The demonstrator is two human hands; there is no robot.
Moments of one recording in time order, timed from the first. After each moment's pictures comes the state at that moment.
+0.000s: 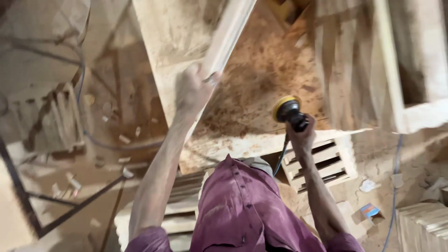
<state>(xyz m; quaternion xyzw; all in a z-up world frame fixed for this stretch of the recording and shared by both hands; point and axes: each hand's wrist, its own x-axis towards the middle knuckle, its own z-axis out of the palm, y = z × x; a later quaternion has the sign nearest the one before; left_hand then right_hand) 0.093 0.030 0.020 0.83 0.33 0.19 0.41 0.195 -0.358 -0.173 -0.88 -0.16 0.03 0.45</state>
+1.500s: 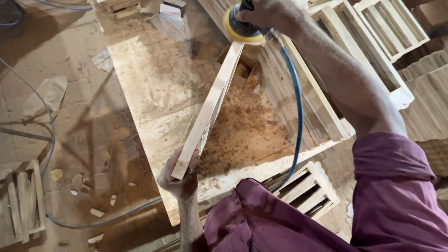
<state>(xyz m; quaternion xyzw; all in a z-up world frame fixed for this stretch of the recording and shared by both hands) 0.011 -0.064 0.038 0.64 0.30 0.50 0.50 0.477 -0.077 0.170 -0.82 -0.55 -0.04 0.16</state>
